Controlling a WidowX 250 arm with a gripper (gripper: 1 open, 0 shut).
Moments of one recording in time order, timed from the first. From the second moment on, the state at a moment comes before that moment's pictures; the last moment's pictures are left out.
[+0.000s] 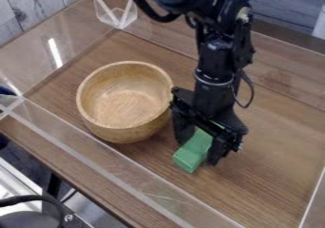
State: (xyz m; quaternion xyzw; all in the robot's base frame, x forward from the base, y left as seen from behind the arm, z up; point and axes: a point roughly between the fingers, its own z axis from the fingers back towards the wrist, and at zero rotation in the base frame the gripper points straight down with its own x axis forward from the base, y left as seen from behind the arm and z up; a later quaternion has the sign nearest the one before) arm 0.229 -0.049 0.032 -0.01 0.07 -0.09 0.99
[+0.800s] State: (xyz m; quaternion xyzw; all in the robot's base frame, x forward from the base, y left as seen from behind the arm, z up) arm 0.227 -0.050 0.041 -0.04 0.05 -0.09 0.99
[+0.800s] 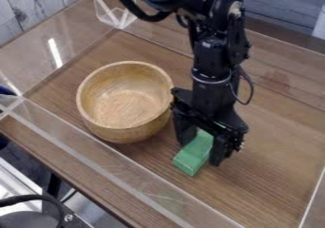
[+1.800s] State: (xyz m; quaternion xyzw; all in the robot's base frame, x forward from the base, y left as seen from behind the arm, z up) arm 0.225 -0.049 0.044 -0.05 0.04 -0.08 0.99
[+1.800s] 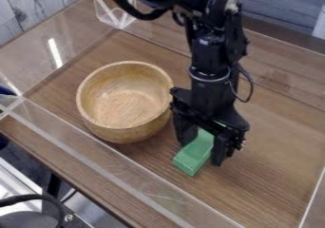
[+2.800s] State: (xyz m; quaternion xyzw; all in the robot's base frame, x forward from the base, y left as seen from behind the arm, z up) arm 0.222 -0.047 0.049 -0.06 0.05 -0.07 0.99
